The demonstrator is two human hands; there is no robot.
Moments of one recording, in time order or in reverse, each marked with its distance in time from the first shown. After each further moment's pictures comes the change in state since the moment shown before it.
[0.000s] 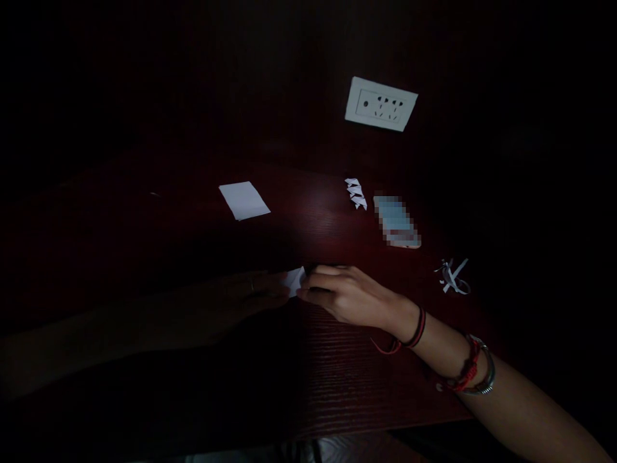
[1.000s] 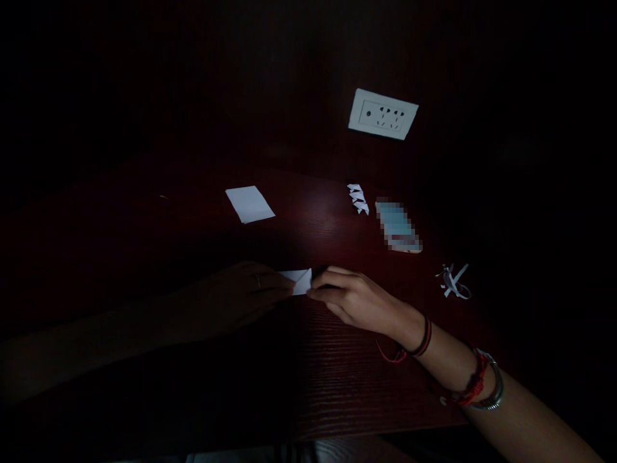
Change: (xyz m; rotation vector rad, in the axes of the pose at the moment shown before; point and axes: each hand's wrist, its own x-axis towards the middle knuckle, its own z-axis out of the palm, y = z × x) left_hand 0.004 -0.001 0.003 0.170 0.053 -0.047; right_hand -0.004 -0.006 -0.003 0.195 0.048 0.131
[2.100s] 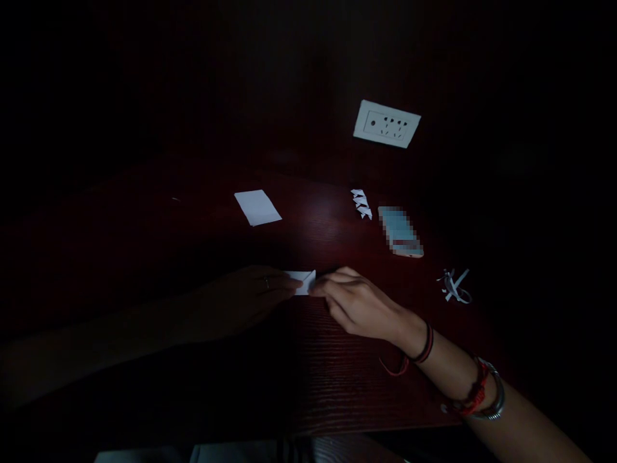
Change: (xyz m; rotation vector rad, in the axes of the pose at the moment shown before) left_hand -0.004 0.002 0.000 0.013 0.039 -0.011; right_hand -0.001 -0.008 -0.002 0.017 0.136 0.083
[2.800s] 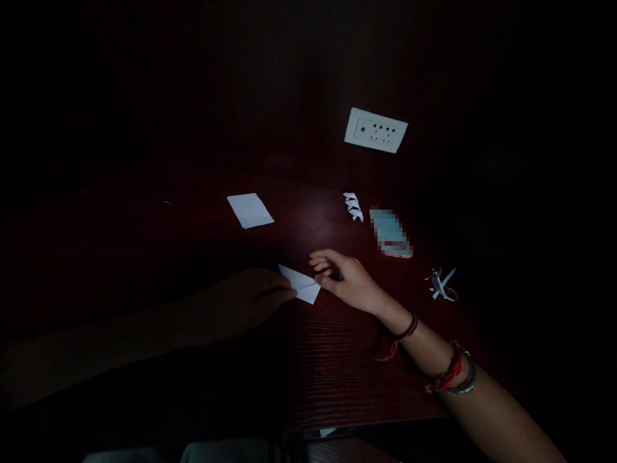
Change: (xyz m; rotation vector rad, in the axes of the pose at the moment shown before) left_hand 0.011 0.007 0.001 0.035 0.066 0.028; right_hand 0.020 0.016 0.005 0.557 0.105 0.392
